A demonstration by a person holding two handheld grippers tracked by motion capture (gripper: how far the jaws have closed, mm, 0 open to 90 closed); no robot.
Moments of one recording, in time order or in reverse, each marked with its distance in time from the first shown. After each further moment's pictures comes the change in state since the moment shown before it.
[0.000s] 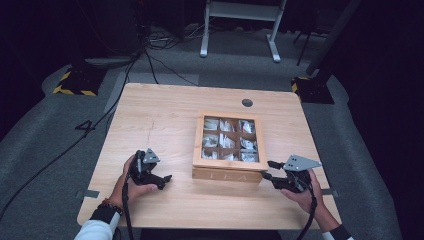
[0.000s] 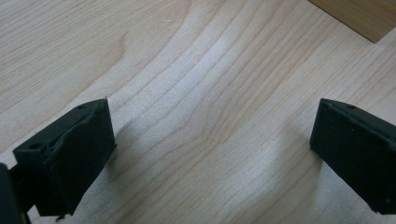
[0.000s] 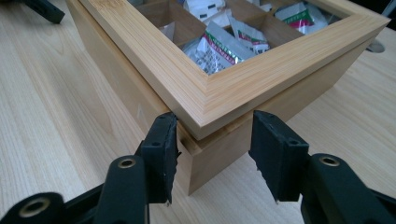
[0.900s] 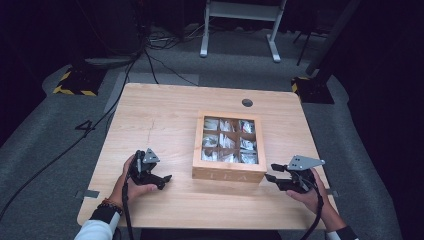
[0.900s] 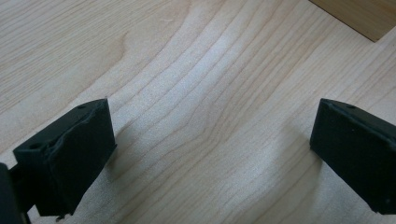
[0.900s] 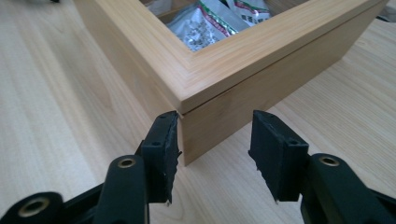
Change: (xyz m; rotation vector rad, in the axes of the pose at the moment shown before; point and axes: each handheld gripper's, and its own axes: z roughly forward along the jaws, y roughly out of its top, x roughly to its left) left arm 0.001 0.000 -0.001 0.004 -0.002 0.005; right arm -0.012 -0.011 -0.003 0.067 0.043 0.024
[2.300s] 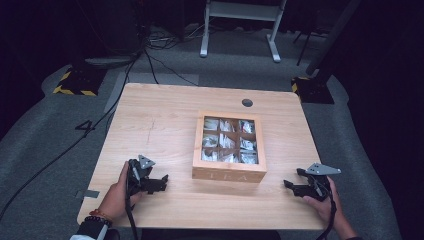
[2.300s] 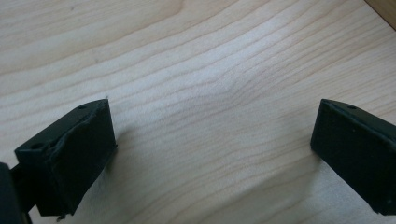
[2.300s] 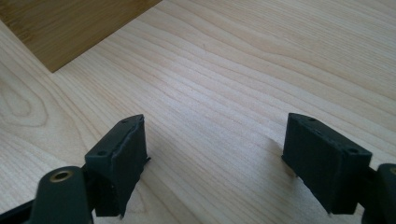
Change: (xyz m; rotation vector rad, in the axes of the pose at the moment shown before) left arm -0.021 -0.013 -0.010 -0.008 0.199 -0.228; right arm -0.046 -0.083 -0.008 0.062 -0.172 0.200
